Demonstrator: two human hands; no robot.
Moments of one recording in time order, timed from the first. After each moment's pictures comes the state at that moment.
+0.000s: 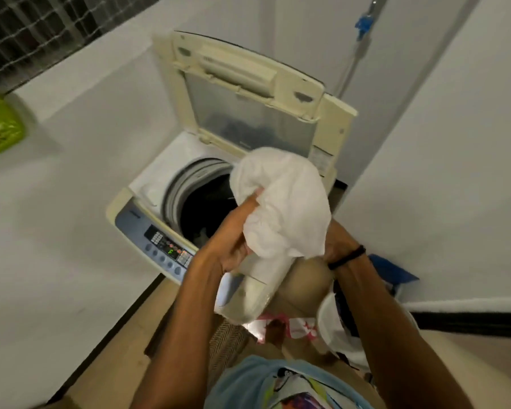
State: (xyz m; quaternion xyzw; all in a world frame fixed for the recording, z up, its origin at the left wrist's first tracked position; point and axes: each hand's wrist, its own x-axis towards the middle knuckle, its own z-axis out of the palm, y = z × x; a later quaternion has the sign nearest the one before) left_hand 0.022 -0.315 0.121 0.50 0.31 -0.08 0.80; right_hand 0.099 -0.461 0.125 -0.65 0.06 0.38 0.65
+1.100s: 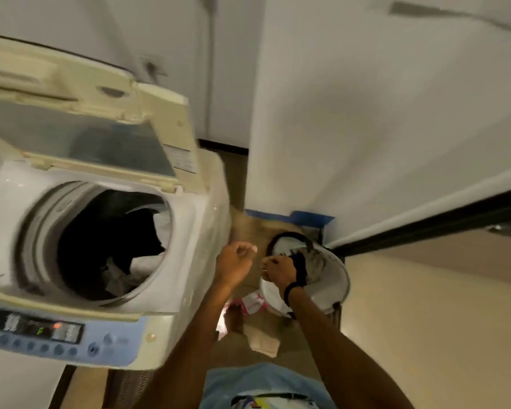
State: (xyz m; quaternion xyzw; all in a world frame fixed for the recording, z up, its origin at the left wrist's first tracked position) left_hand 0.097 -0.496 -0.044 0.79 0.23 -0.26 0.50; right_hand 0.088 -0.645 -0.157 -0.76 0.29 0.35 0.47
